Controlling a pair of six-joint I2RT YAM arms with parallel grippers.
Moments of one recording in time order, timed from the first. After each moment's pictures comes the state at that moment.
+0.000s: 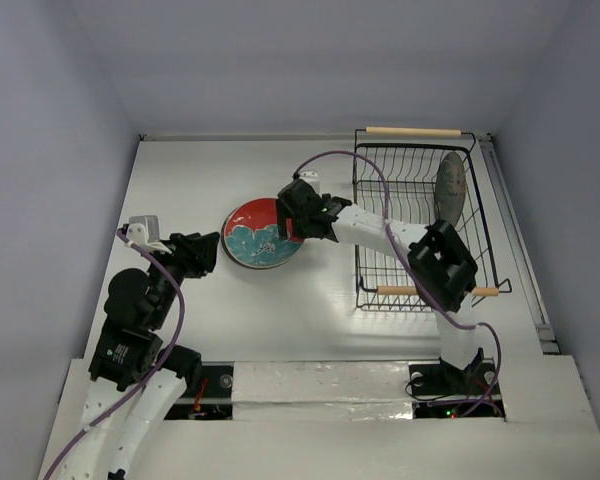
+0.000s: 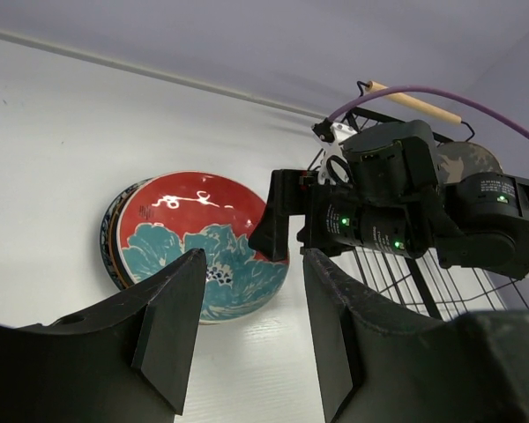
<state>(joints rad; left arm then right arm) -0.34 0.36 0.70 -0.37 -0.06 -0.47 0.83 2.03 1.60 -0.46 0.39 0.56</state>
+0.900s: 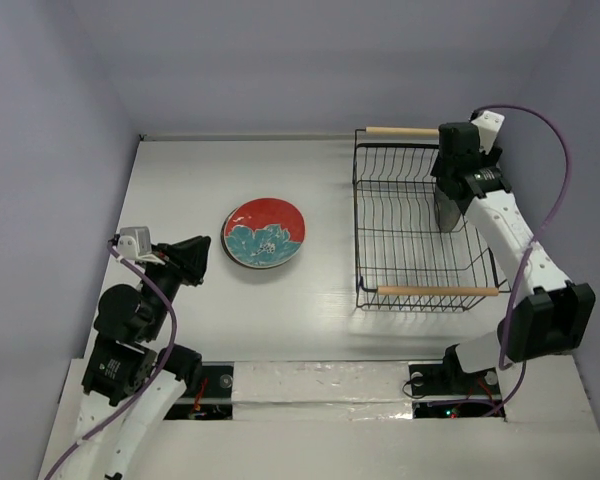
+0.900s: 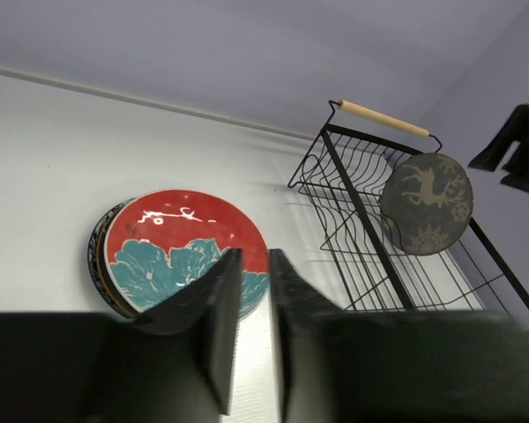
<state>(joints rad) -0.38 0.27 0.70 -0.38 -0.08 -0.47 0.20 1.43 1.42 -0.57 0.73 0.36</state>
